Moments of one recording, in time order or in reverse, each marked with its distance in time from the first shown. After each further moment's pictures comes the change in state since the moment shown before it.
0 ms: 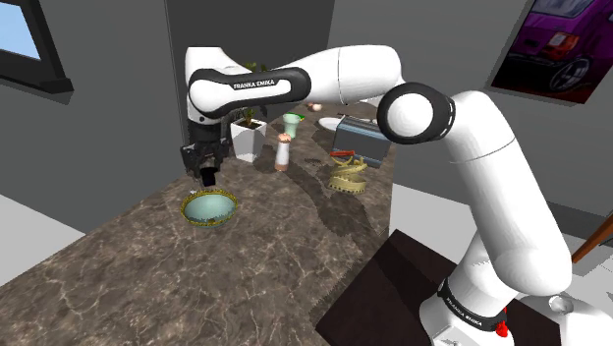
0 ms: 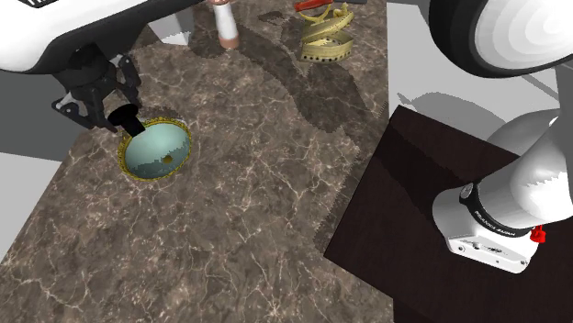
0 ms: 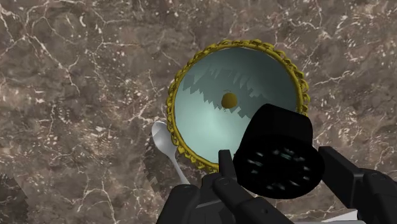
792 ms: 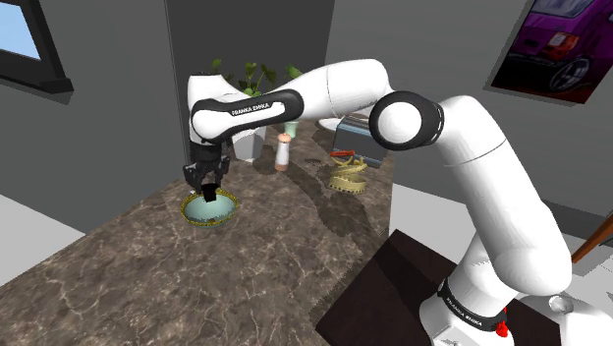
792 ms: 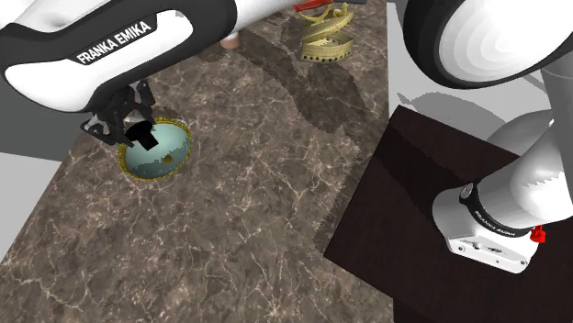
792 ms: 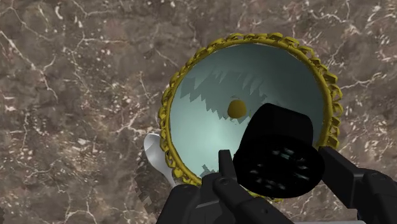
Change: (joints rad) arm -0.002 0.059 -0.010 -0.056 -0.013 0.114 0.003
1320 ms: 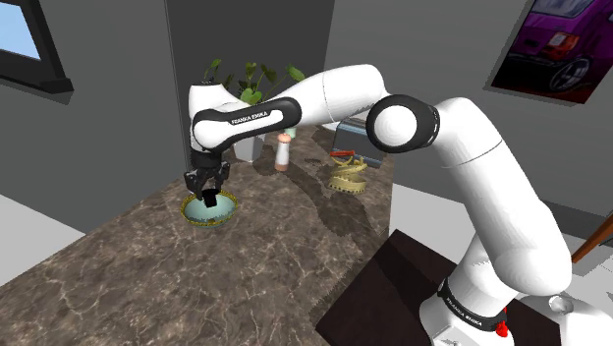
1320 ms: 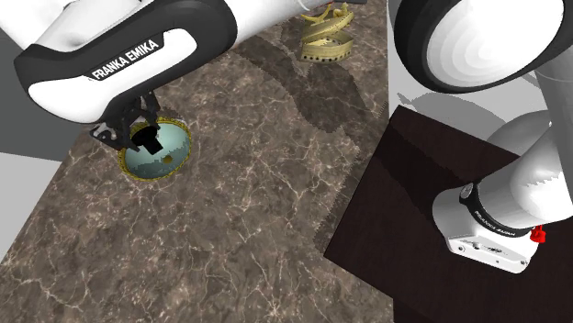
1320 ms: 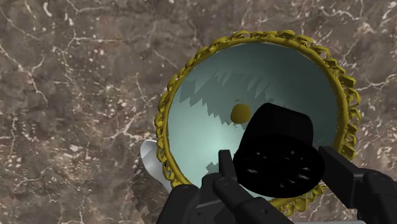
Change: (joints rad) arm 0.000 0.025 -0.004 -0.016 -0.005 0.040 0.001
